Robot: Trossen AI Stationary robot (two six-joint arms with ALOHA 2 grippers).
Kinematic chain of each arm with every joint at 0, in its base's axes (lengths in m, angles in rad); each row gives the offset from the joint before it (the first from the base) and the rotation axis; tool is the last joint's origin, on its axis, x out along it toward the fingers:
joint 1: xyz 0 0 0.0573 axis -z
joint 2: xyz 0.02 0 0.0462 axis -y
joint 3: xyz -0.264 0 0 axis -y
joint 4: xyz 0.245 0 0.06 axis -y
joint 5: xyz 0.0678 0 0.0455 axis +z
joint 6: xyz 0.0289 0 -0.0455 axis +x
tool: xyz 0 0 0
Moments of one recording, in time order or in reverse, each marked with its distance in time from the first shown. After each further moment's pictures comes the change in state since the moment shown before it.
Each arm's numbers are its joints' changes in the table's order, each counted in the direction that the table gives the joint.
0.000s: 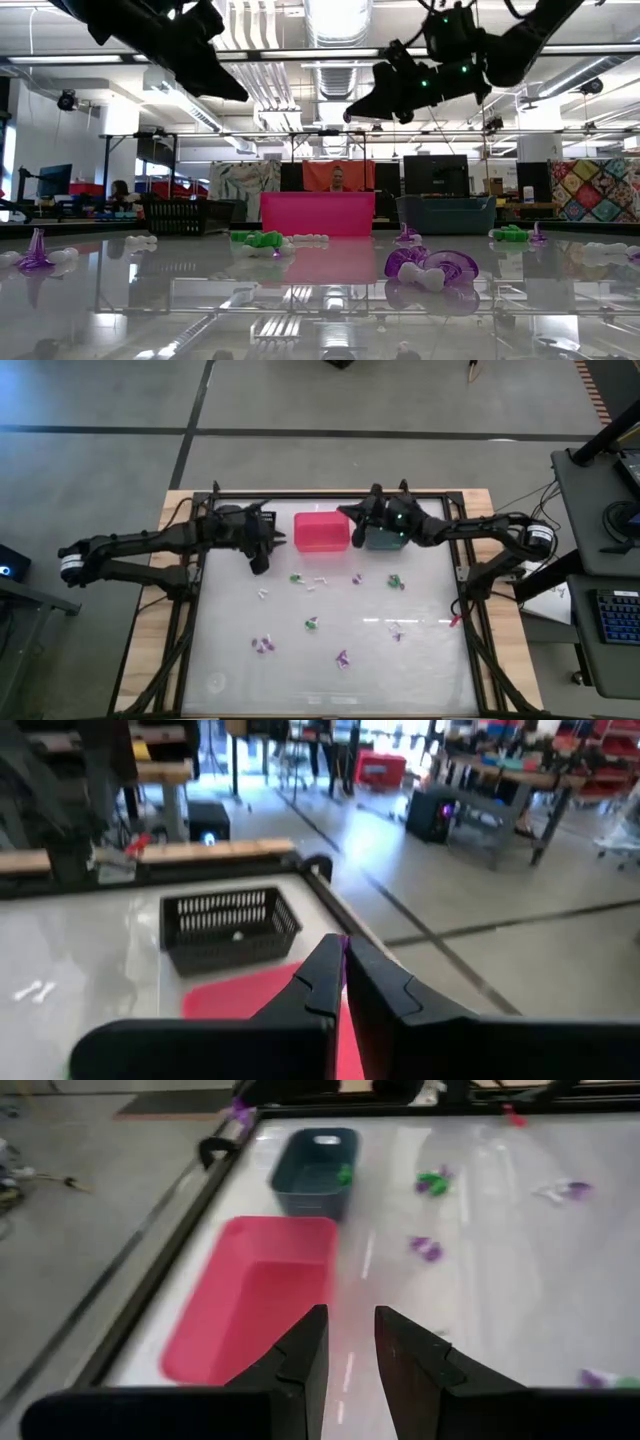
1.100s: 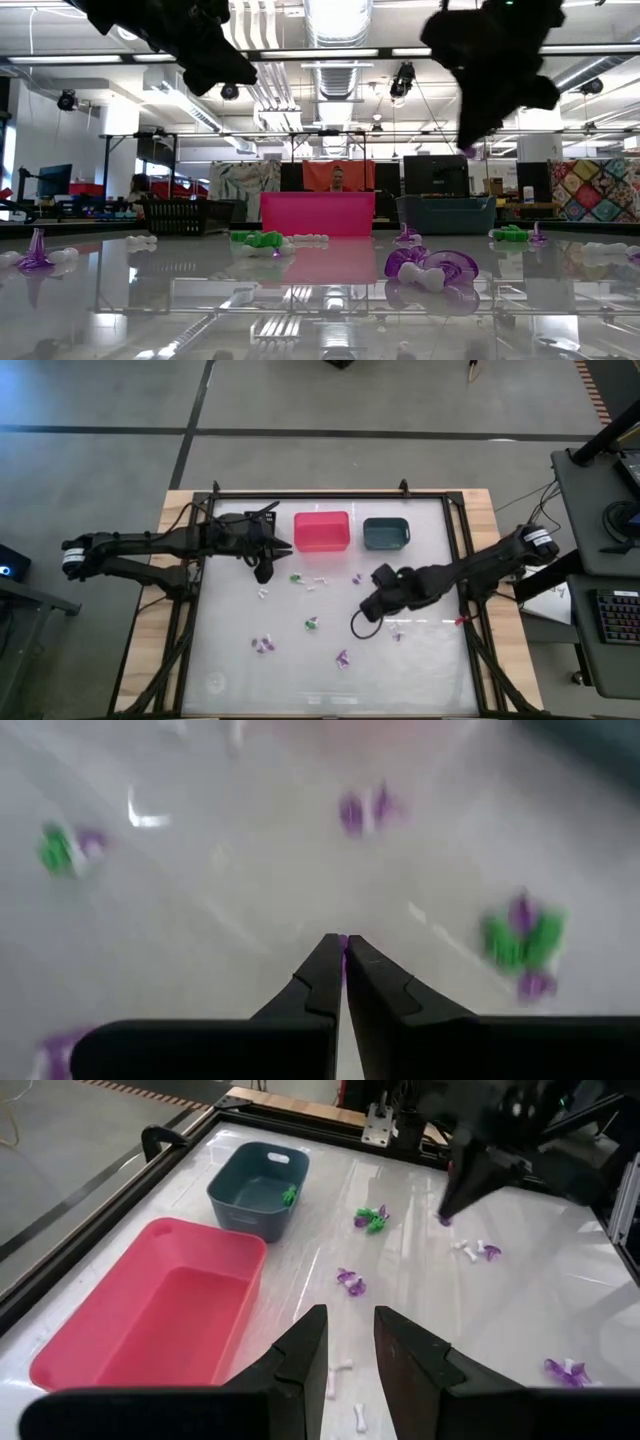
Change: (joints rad) left arm 0.128 -0.033 0.031 0.036 0.000 -0.288; right arm -0.728 -0.003 0.341 -1.483 -0.422 1.253
